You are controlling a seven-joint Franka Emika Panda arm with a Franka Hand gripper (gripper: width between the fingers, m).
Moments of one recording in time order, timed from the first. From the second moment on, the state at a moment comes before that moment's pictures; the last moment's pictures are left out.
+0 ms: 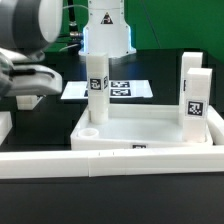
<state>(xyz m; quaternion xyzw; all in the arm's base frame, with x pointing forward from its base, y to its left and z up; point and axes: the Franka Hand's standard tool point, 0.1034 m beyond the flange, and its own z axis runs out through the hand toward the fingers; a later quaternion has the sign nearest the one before) 0.416 -0.196 0.018 -0.88 0.08 0.46 0.09</state>
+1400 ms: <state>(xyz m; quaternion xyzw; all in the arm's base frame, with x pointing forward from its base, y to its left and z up) 0.415 -0.187 0.012 -0.88 0.07 0.45 0.08</state>
